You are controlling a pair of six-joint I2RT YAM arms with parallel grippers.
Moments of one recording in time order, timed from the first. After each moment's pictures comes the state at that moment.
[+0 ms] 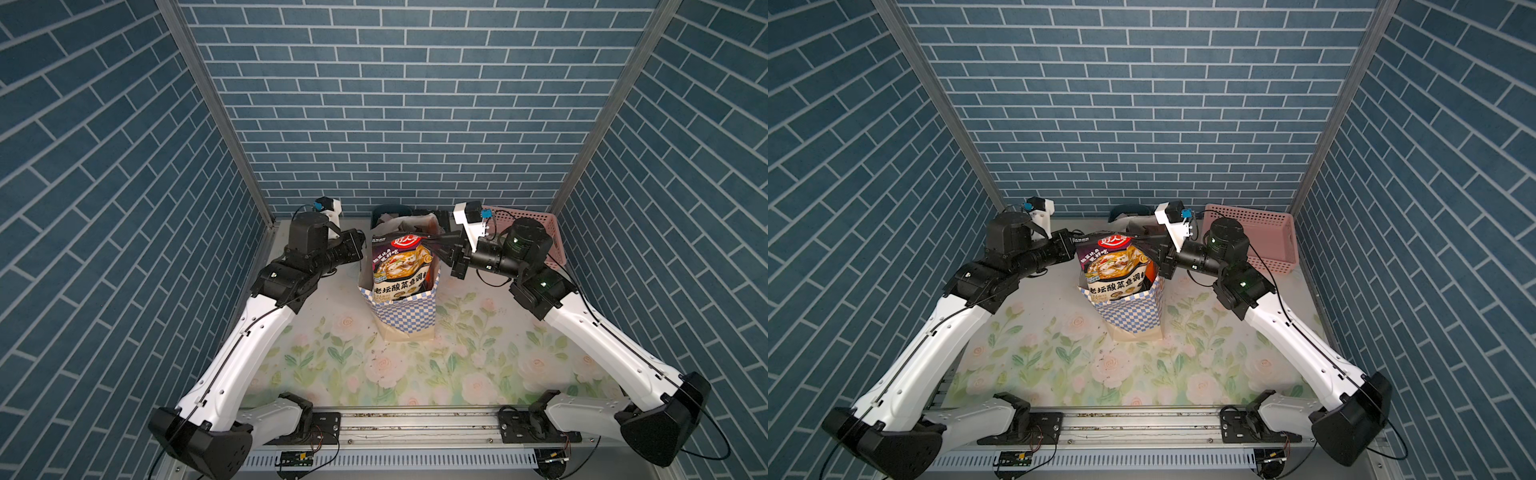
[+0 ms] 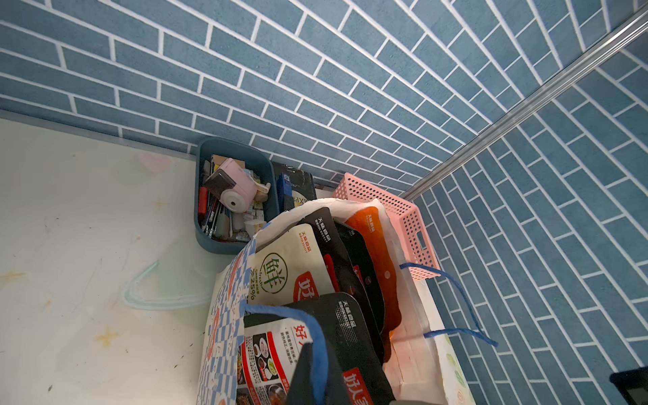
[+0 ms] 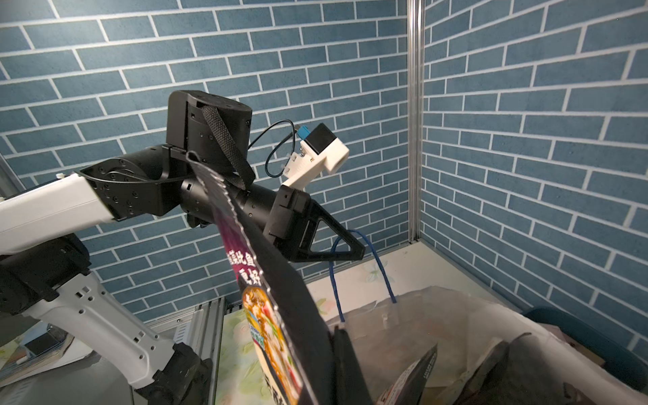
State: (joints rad) left arm -0.38 1.19 1.36 -0.57 0.15 -0.57; right arm 0.66 1.23 1.24 -0.01 -0.69 0.14
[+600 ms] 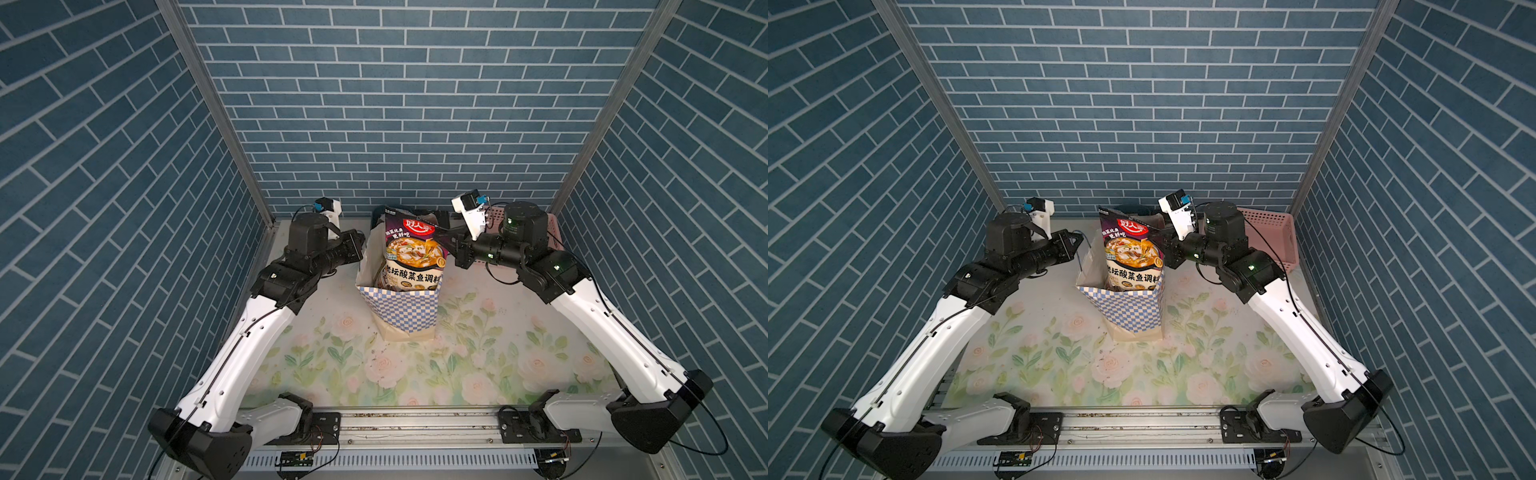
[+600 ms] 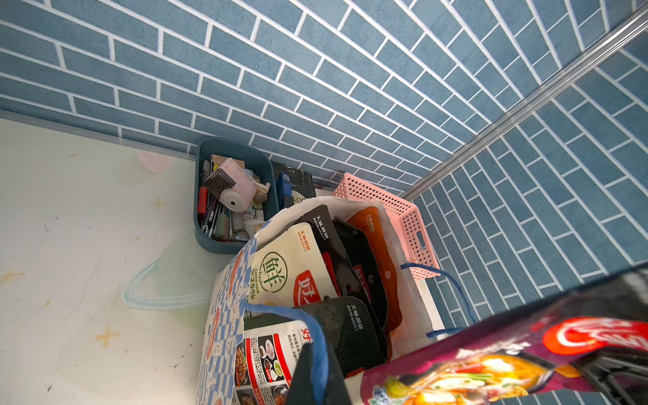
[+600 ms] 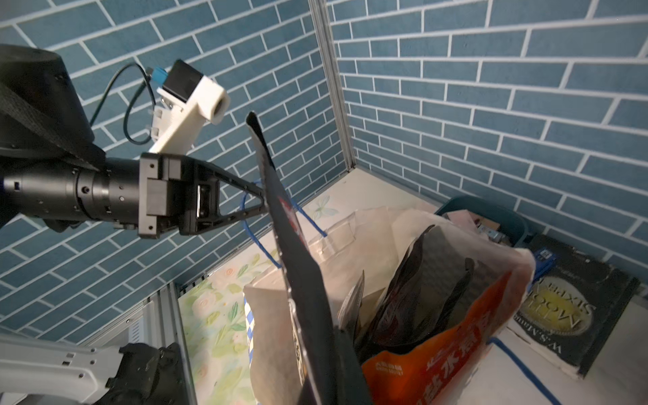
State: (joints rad) left arm -0.38 1.18 1.35 -0.56 0.15 -0.57; right arm 0.63 1.32 1.48 -0.48 -0.48 0.10
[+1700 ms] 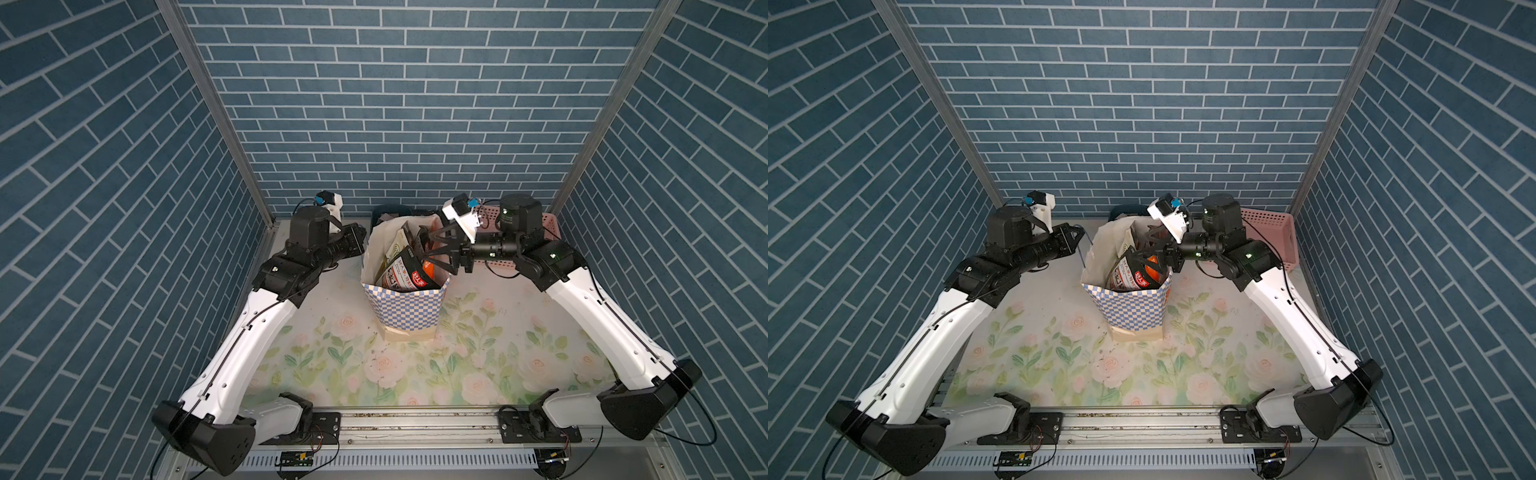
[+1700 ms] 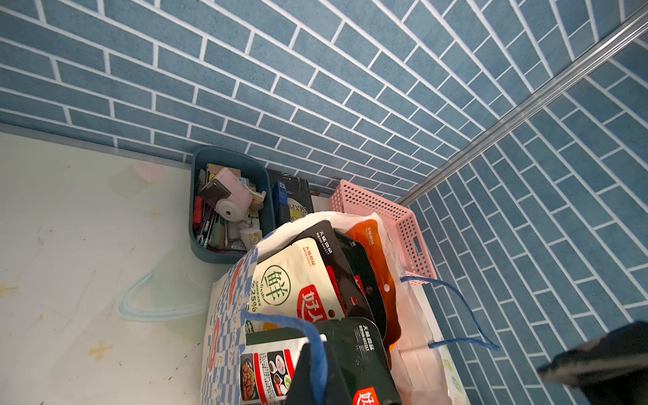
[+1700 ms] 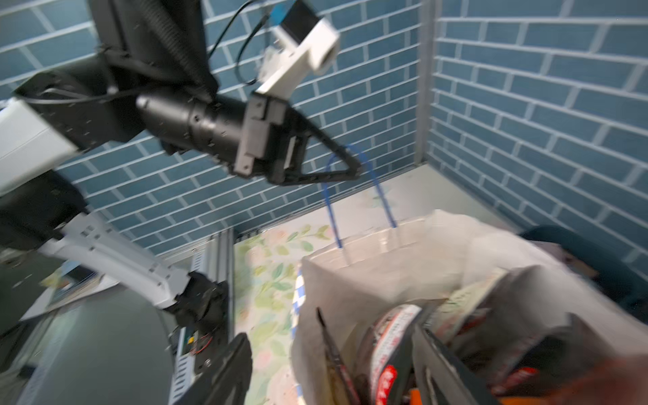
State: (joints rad) left arm -0.38 1.24 1.42 -0.57 0.16 -0.56; right arm 0.53 1.37 1.56 -0.54 -0.72 -0.04
